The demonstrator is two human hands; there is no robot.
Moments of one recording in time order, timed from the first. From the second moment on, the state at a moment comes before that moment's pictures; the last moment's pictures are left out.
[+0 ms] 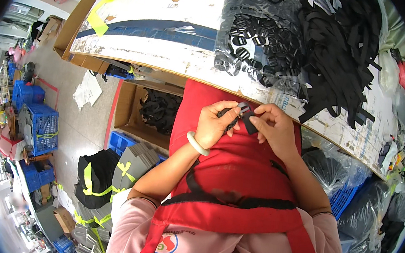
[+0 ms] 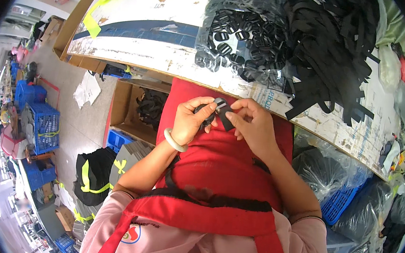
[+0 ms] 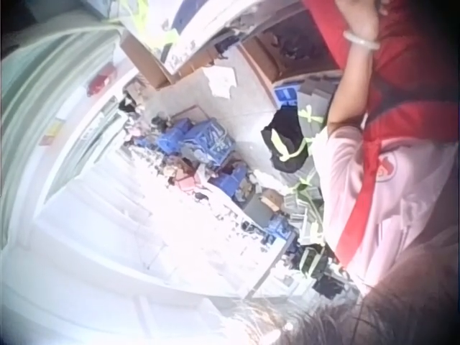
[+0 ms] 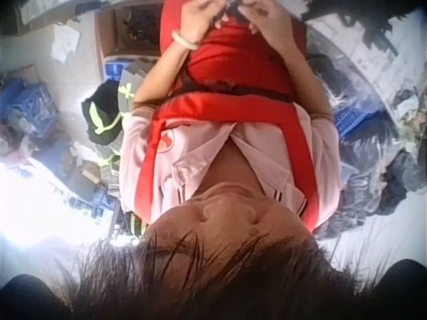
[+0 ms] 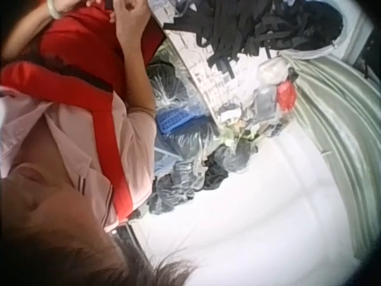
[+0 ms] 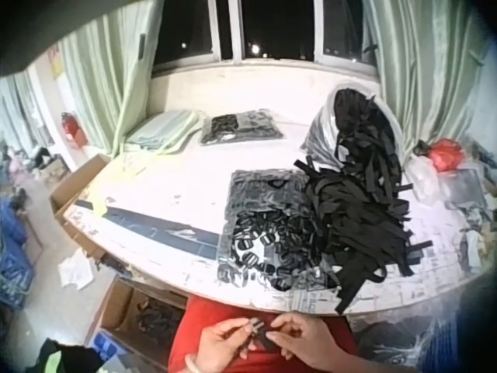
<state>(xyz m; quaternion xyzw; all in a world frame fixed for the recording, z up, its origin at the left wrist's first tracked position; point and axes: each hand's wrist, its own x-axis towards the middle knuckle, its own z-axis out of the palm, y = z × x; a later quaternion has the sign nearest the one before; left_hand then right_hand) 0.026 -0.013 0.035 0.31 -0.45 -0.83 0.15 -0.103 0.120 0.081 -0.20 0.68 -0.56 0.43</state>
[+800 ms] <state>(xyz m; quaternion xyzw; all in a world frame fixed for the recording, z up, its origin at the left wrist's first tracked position) 0.212 -0.125 0.091 0.47 -0.59 -0.58 0.29 -0.108 0.100 0.043 -0.28 0.64 -0.52 0.50</state>
